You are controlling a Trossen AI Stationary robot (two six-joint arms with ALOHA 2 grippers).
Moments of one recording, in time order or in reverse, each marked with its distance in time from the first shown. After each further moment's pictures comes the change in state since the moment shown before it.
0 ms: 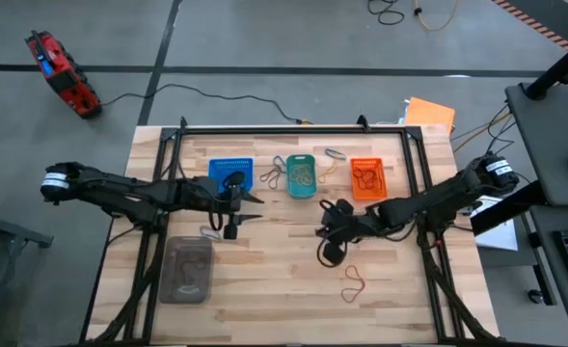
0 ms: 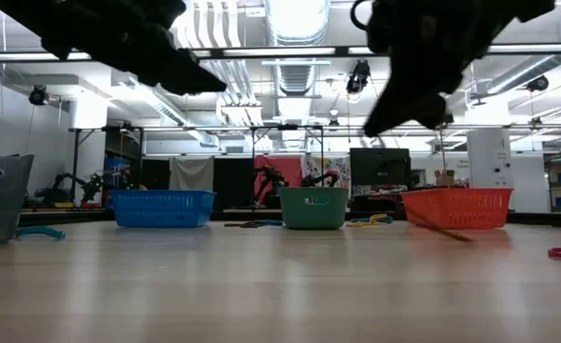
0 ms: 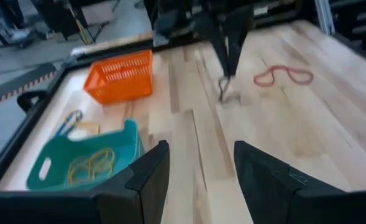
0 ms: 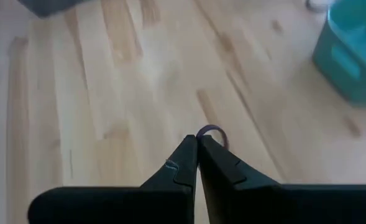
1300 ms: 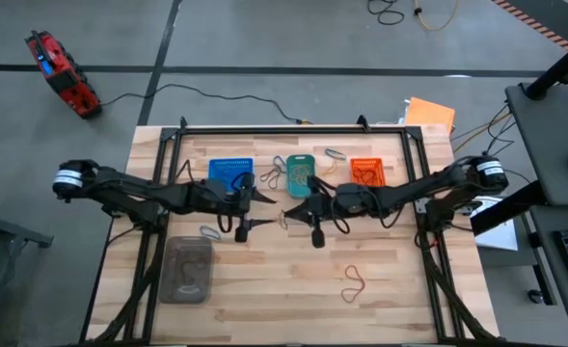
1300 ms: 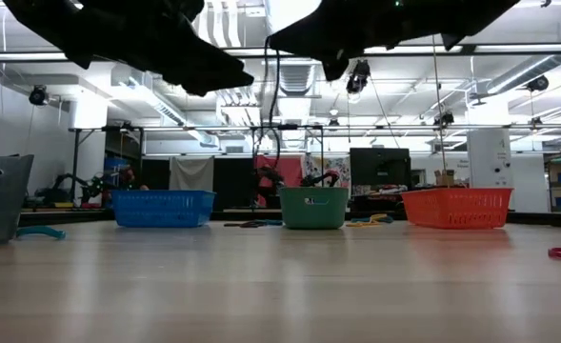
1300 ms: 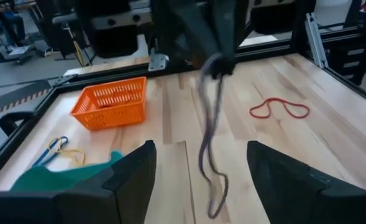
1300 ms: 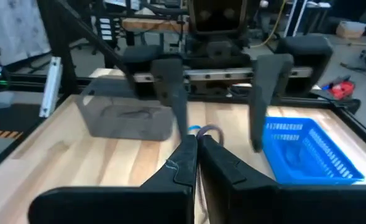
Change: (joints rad) left arm -0.016 0.154 0.024 0.230 0.018 -0.050; right arm -0.189 0.083 0.001 0.704 -0.229 -0.610
